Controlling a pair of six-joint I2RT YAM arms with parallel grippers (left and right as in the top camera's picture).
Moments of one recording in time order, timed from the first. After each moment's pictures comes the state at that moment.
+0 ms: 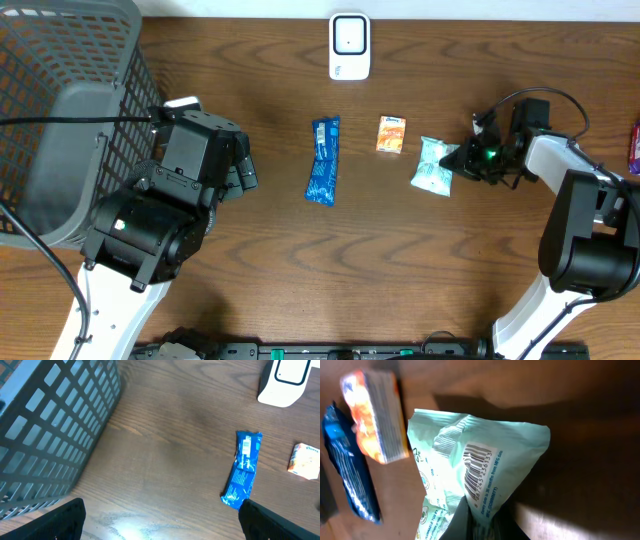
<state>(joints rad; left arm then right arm) -0.43 1.16 1.41 -1.20 -0.40 -0.56 -0.18 1.98 1.16 -0.55 -0.62 0.13</state>
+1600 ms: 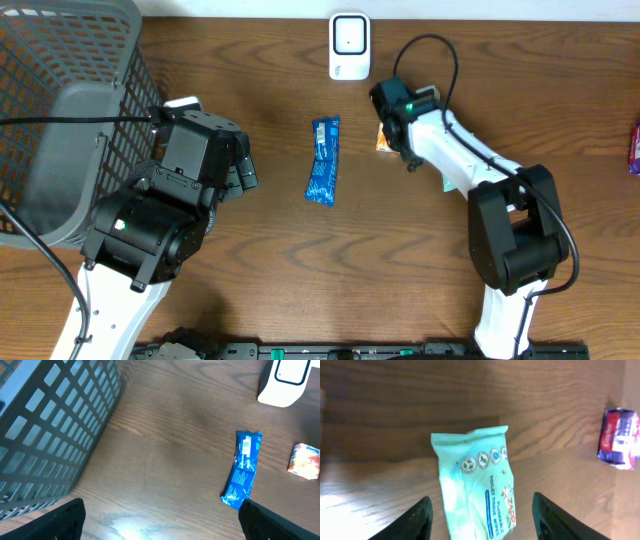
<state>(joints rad) -0.43 1.16 1.41 -1.20 -0.40 -0.56 0.39 2.05 1.46 -0.86 0.72 0.28</state>
